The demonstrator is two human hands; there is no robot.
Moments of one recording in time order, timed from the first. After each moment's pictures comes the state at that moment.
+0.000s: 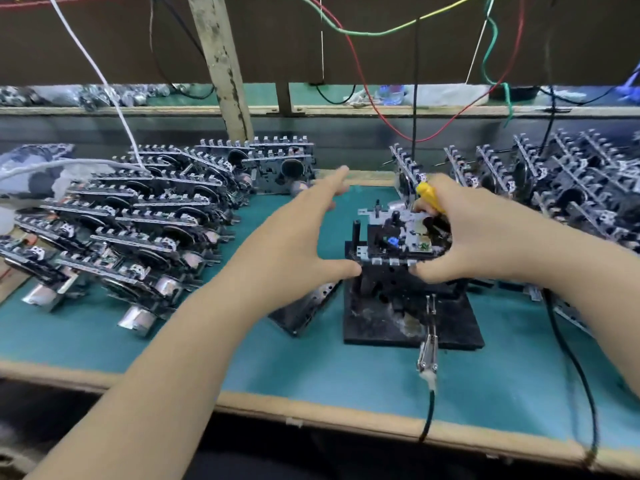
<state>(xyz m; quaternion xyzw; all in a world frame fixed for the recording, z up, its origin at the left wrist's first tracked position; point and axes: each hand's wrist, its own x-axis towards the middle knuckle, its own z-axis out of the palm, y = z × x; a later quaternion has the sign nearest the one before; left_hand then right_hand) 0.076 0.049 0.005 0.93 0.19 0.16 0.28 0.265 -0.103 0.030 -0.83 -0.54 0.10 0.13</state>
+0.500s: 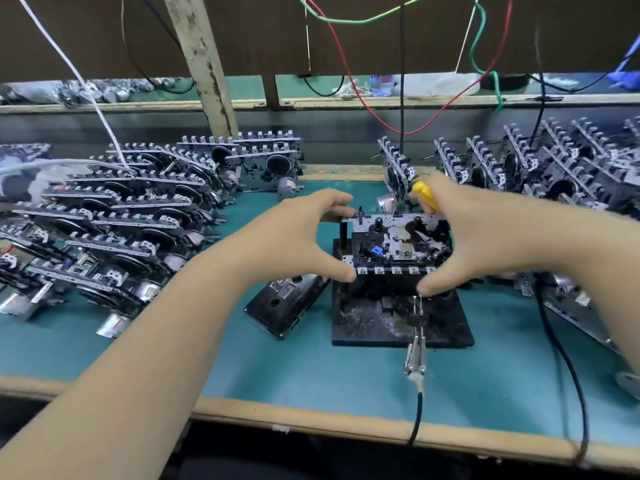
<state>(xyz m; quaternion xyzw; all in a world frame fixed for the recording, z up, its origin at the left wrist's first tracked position) 0.107 0.076 -0.002 0.93 0.17 0.04 0.31 0.288 -0.106 0.031 -0.81 -0.56 0.15 0.06</state>
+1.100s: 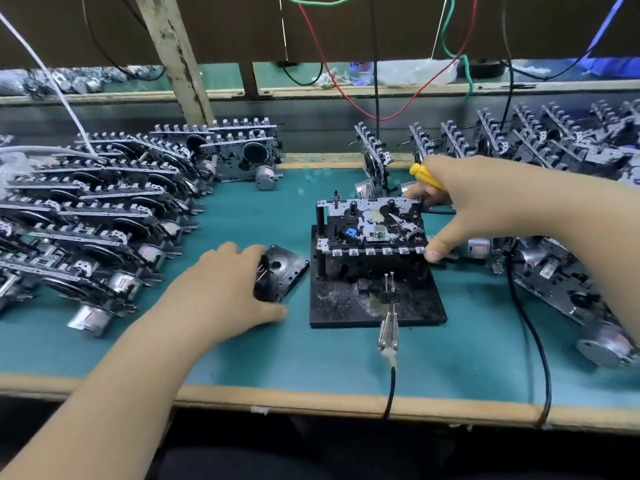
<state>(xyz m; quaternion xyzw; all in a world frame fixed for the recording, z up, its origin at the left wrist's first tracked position) 0.056 0.049 -0.032 0.91 0.38 -0.10 0.09 0.305 -0.118 0.037 -0.82 -0.55 0.13 0.06</state>
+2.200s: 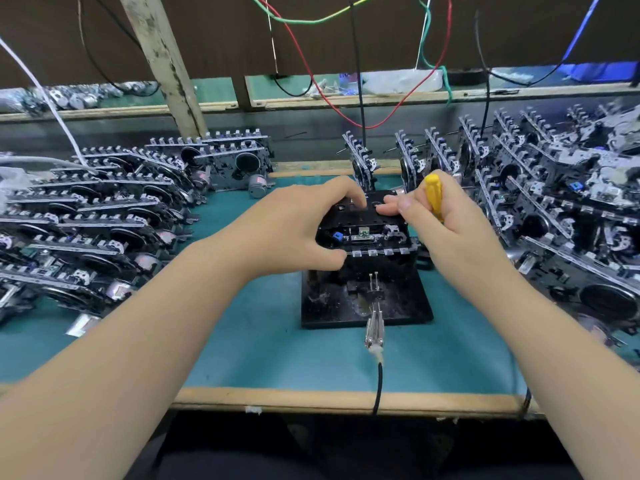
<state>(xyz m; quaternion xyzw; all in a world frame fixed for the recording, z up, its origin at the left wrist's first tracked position) 0.124 0.036 0.013 0.98 0.07 0.08 0.18 0.260 -0.136 -0.026 -0.71 -0.43 0.07 0.55</state>
